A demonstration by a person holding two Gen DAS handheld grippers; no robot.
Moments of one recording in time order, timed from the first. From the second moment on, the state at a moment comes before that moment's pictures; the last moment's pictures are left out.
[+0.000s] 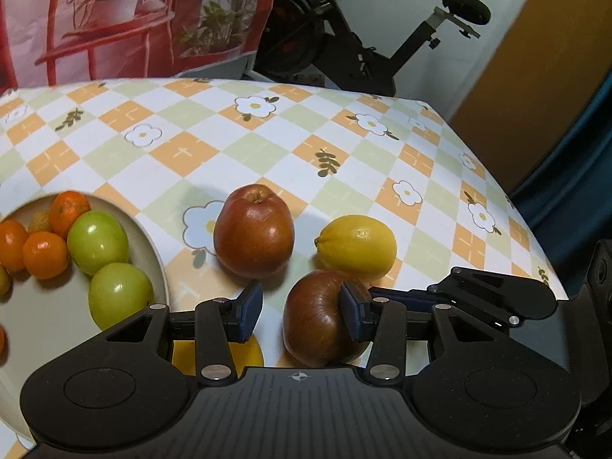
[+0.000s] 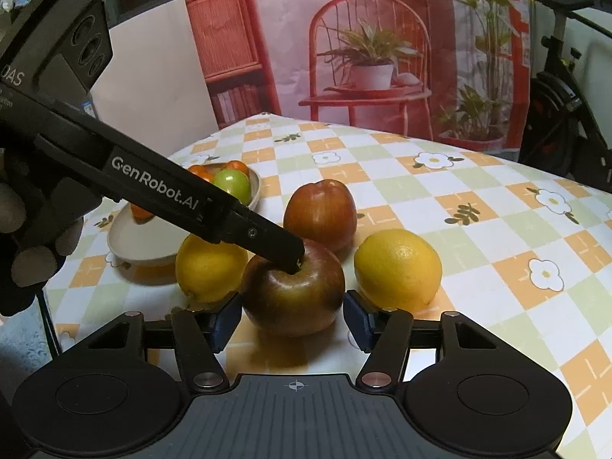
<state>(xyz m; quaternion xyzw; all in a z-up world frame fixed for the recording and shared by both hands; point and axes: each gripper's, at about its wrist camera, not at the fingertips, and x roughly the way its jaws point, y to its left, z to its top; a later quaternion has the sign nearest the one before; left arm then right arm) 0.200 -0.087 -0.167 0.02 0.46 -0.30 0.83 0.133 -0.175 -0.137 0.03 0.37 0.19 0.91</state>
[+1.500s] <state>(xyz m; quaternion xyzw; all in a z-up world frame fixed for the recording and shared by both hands) 0.204 0.021 -0.101 -0.04 0.40 -0.28 0.87 0.198 -0.088 -0.078 0.02 0.32 0.28 0.90</state>
